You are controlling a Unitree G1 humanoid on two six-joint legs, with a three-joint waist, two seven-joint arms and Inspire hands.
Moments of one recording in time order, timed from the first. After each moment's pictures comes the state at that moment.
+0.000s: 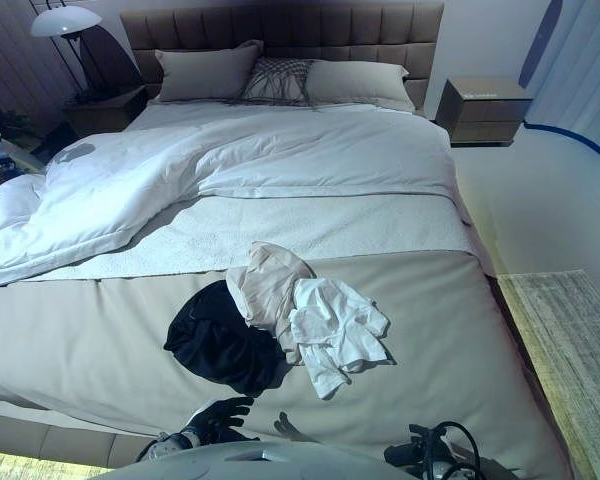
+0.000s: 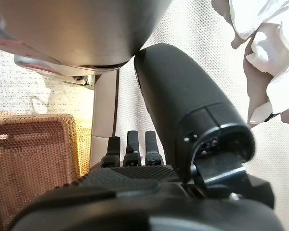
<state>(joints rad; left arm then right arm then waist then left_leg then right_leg) 0.03 0.25 -0.41 1.18 0.03 -0.24 -0.08 0.03 -0.22 0.21 1.28 0.15 -0.03 -0.14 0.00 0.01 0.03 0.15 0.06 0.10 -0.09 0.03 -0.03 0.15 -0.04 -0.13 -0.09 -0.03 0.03</state>
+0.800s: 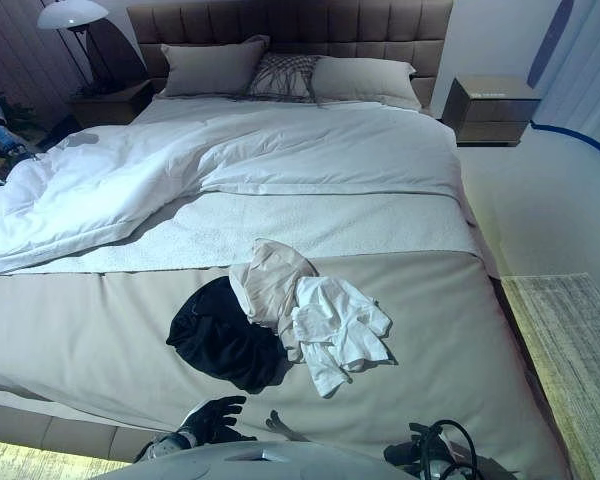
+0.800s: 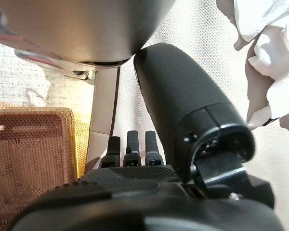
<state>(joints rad) 0.02 0.25 -0.38 1.19 0.00 -0.20 -0.02 0.03 -0.21 0.24 1.27 0.15 -0.03 -0.18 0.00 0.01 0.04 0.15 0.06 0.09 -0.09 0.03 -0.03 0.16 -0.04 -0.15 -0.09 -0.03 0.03</state>
